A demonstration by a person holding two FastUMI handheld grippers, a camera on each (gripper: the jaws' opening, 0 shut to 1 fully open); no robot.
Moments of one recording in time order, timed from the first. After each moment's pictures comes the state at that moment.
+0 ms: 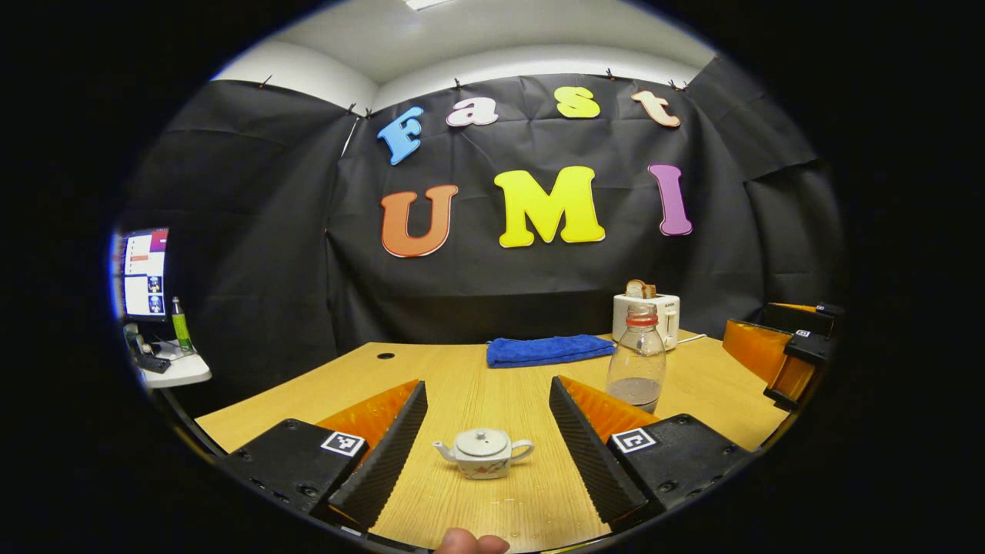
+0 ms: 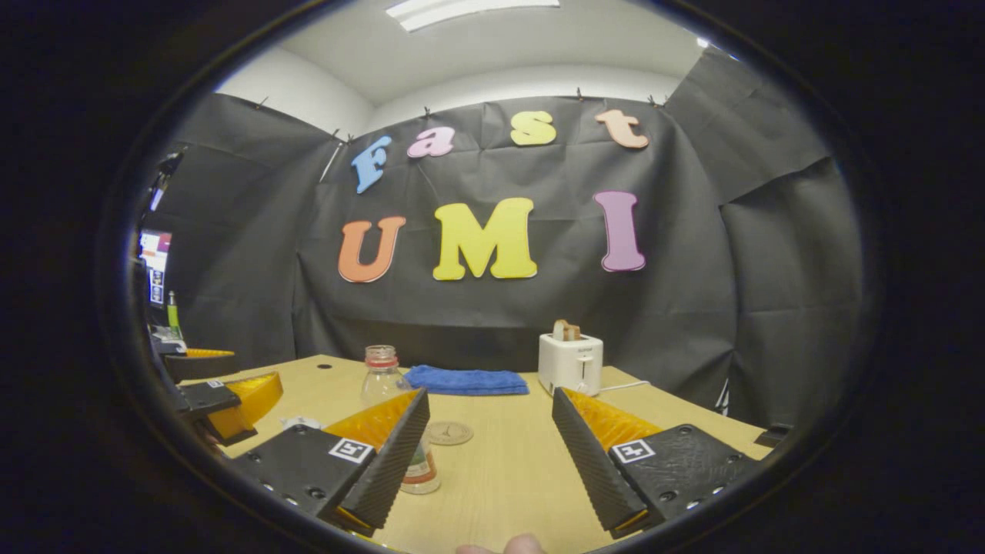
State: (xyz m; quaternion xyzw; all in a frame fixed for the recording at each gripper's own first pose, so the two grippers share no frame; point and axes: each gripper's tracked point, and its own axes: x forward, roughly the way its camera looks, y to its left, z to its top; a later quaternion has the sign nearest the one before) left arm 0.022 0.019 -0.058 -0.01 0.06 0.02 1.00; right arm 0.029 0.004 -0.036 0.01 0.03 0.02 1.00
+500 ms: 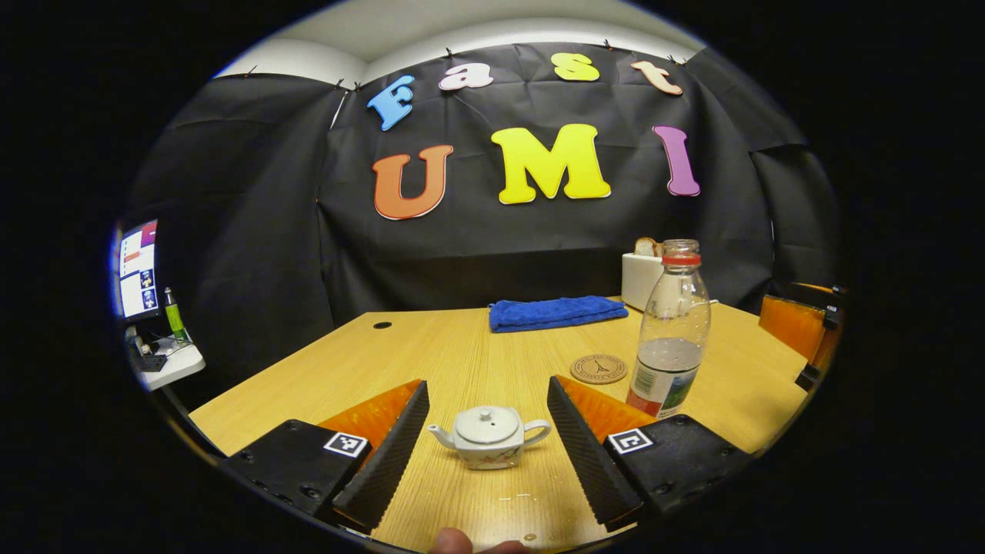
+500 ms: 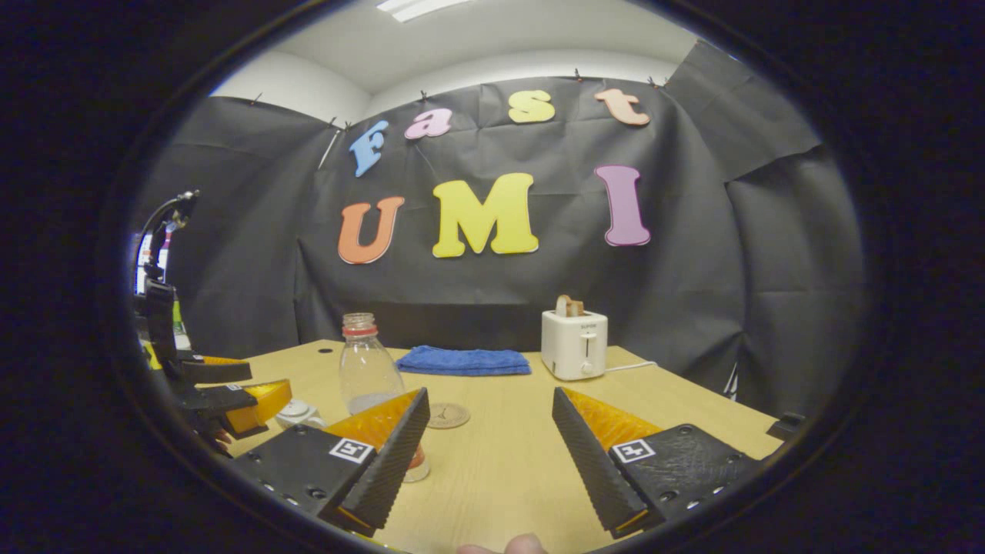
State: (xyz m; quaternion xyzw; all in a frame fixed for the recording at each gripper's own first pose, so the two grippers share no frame) left arm 0.054 0.027 -0.106 0.01 0.13 0.03 0.99; right arm 0.041 -0.011 -0.064 0.01 0.07 0.03 1.00
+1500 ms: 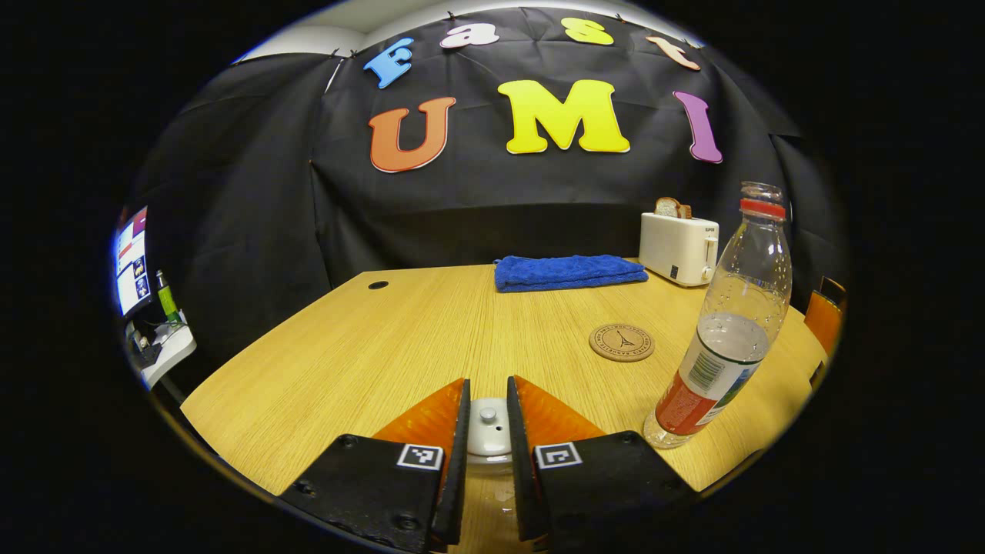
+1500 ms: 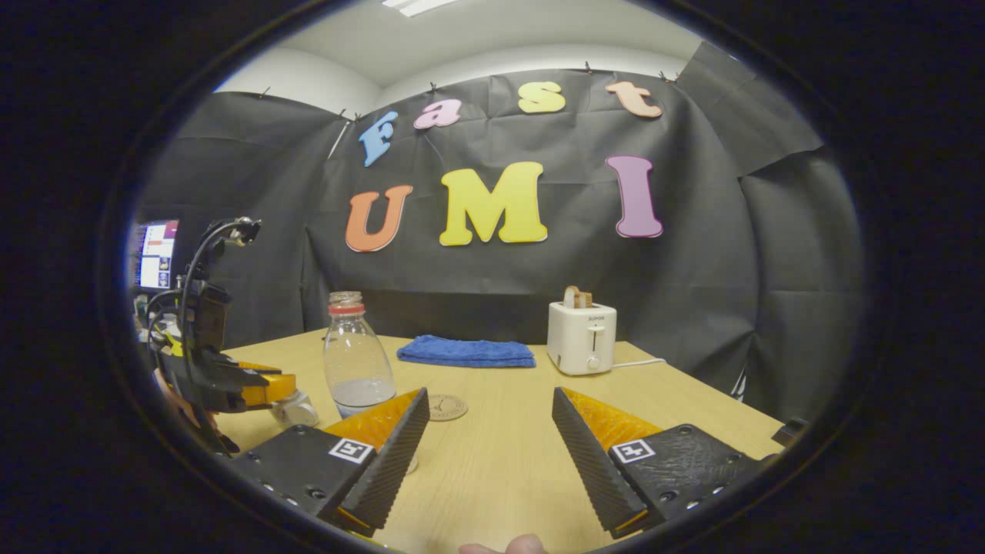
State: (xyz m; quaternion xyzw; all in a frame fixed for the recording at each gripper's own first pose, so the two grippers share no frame) left arm 0.082 0.032 -0.145 0.00 0.21 0.04 0.98; right arm 0.055 -0.007 -0.086 0.00 0.09 0.07 0.99
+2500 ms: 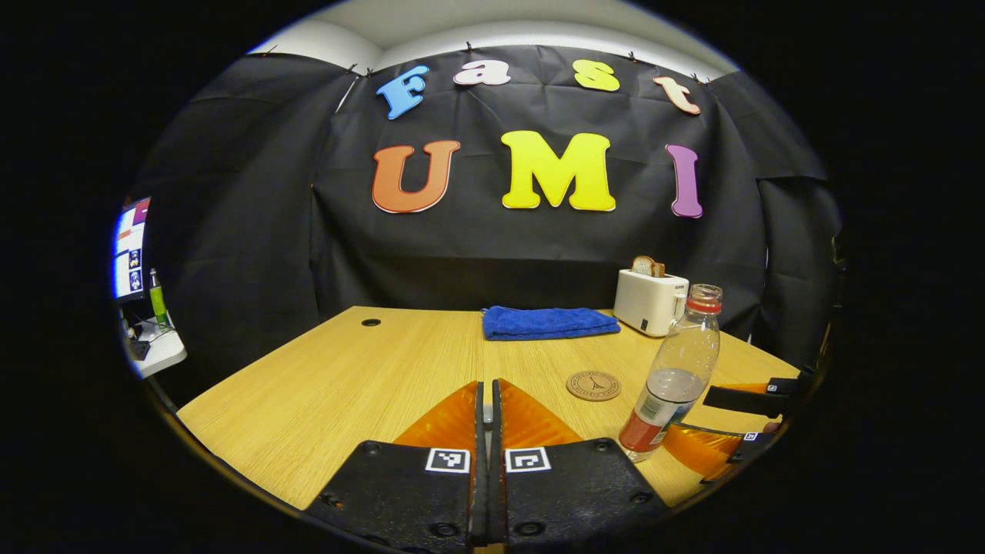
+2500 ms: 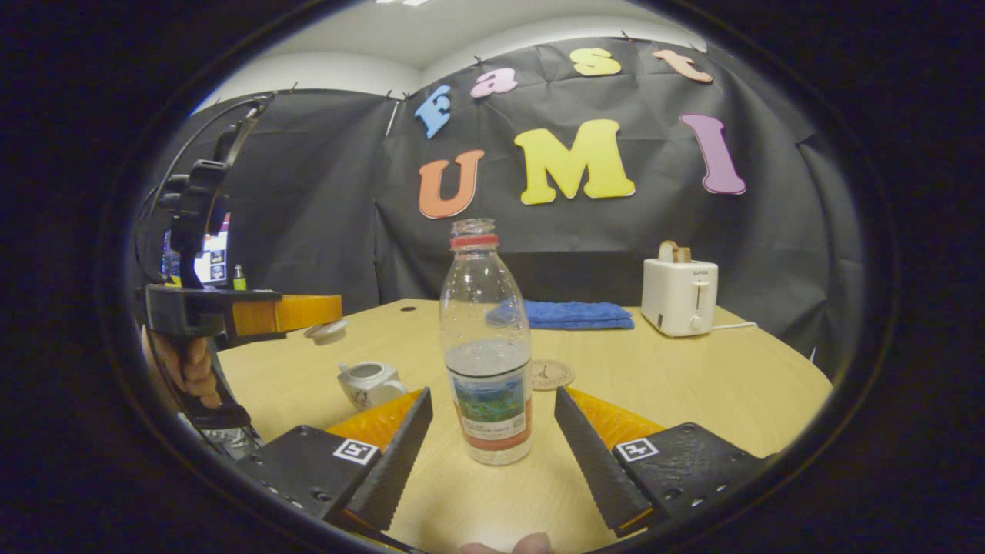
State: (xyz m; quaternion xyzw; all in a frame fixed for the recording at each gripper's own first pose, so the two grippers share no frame) left arm 0.057 0.058 -0.078 -0.04 0.12 0.00 0.99; right arm 0.053 0.100 -0.134 0.01 0.16 0.20 0.97
